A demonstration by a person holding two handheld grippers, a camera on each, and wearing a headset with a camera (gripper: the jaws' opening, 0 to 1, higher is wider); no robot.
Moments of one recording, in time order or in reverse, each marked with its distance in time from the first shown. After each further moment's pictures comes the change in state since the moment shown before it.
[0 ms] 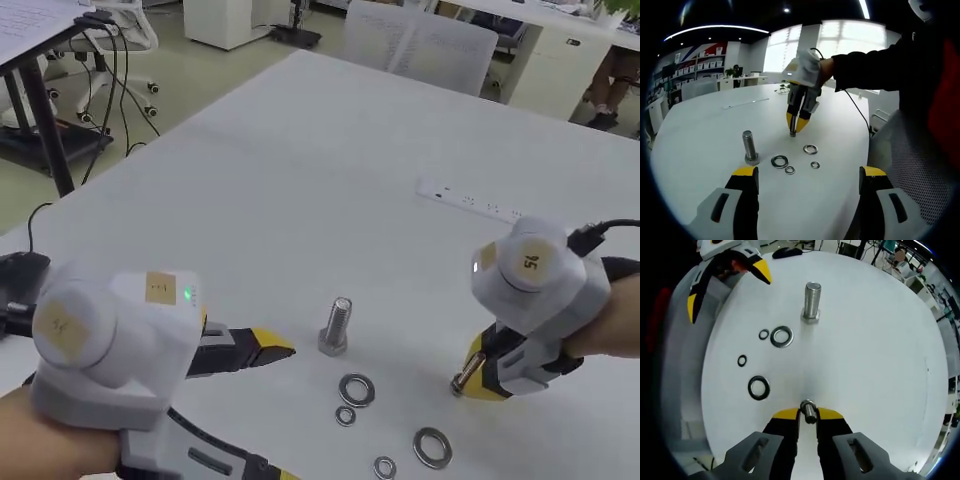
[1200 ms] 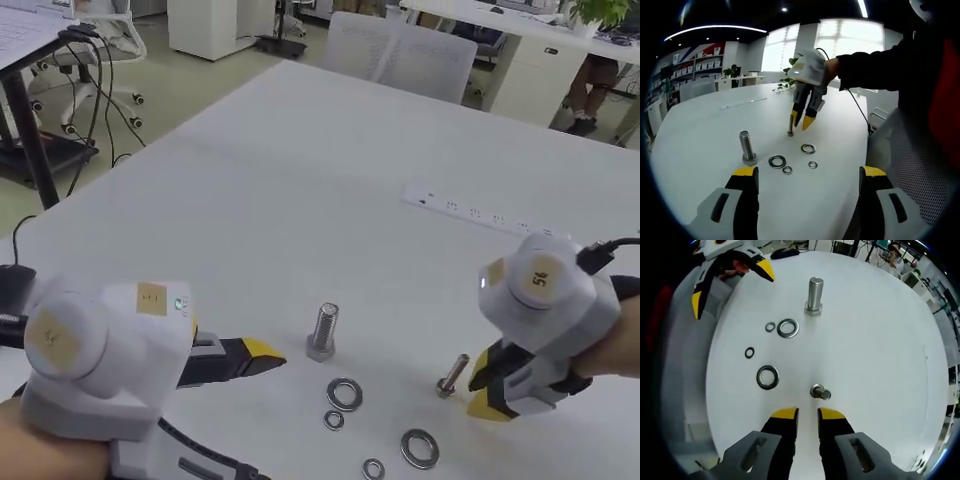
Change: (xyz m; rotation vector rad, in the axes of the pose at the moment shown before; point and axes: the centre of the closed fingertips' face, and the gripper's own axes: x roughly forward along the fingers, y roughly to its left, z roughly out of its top) left arm 0.001 -0.003 0.000 0.015 0.009 -0.013; right arm -0.009 0.016 -0.018 0.056 -0.006 -0.011
